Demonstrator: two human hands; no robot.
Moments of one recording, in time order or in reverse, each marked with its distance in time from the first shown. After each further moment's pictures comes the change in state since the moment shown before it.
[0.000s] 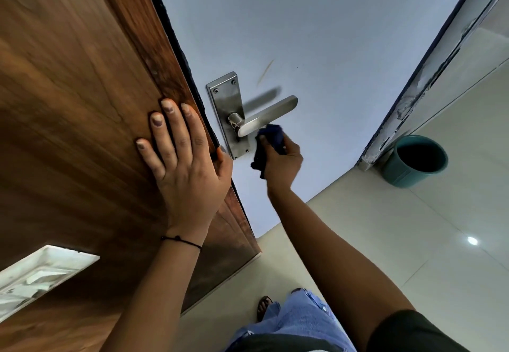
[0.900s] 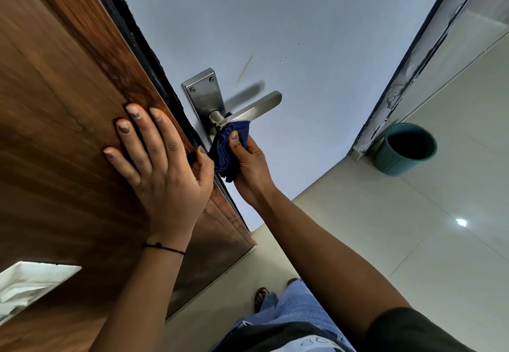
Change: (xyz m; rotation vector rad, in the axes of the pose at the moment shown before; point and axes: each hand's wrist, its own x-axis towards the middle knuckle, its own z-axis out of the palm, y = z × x) left_hand 0.004 0.003 -0.003 -0.020 -0.020 -0.043; right_hand -0.008 -0.001 0.002 0.462 -0.554 0.362
